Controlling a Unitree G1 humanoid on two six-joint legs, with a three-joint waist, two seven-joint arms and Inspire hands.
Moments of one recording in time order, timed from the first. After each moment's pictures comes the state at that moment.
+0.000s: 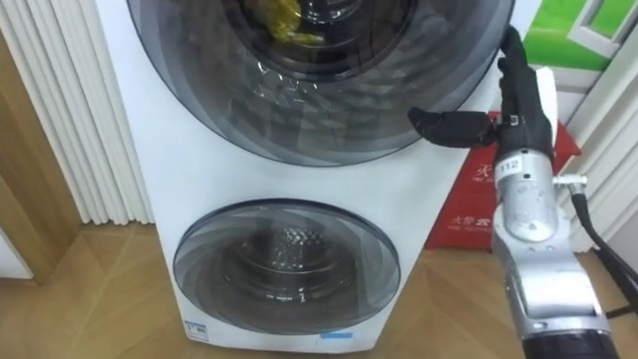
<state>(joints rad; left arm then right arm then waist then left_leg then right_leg) 0.19 0.20 0.11 1.02 0.47 0.17 0.21 -0.50 -0.40 -0.06 0.19 0.00 0.10 -0.24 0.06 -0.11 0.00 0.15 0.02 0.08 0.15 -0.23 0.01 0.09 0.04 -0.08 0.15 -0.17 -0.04</state>
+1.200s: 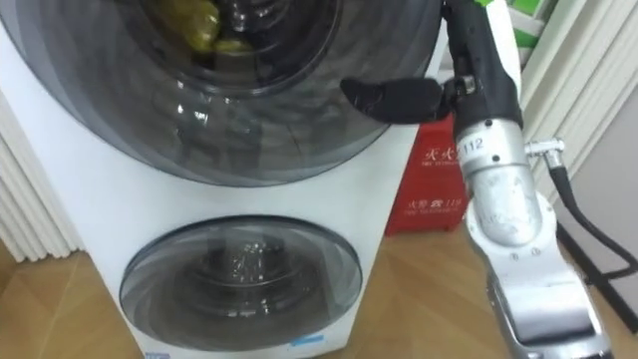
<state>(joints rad) 0.19 0.23 -0.01 1.03 0.47 0.17 0.21 -0.44 -0.41 0.04 -0.12 0.05 0.13 -0.17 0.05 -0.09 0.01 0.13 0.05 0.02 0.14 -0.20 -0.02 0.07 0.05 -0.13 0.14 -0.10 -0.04</state>
